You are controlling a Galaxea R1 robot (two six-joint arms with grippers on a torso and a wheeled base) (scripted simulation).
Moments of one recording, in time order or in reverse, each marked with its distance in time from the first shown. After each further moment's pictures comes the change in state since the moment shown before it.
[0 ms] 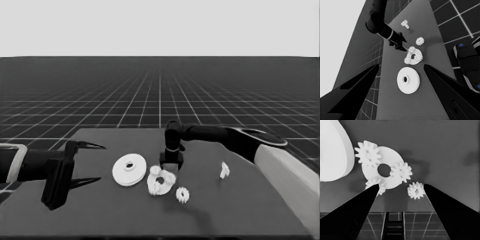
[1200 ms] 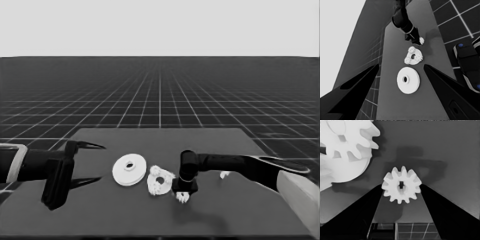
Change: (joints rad) left arm 0.000 0.000 0.000 0.000 0.000 0.000; right arm -0.239 -0.205 0.310 -0.243 0.006 0.112
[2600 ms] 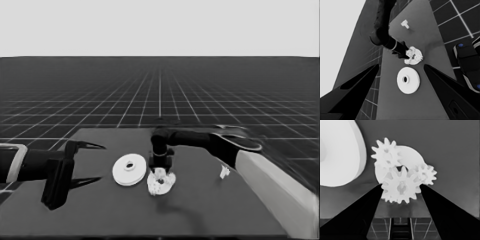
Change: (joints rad) left arm 0.000 0.000 0.000 0.000 0.000 0.000; right arm 0.181 0.362 -0.480 0.187 0.008 -0.122
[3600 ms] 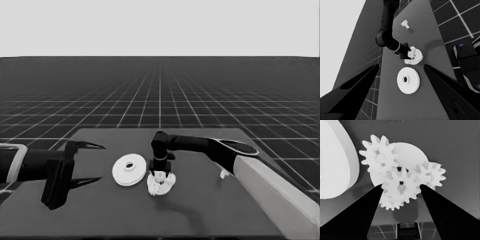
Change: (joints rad) left arm 0.000 0.000 0.000 0.000 0.000 0.000; right arm -0.051 0.009 -0.033 -0.038 0.016 0.091
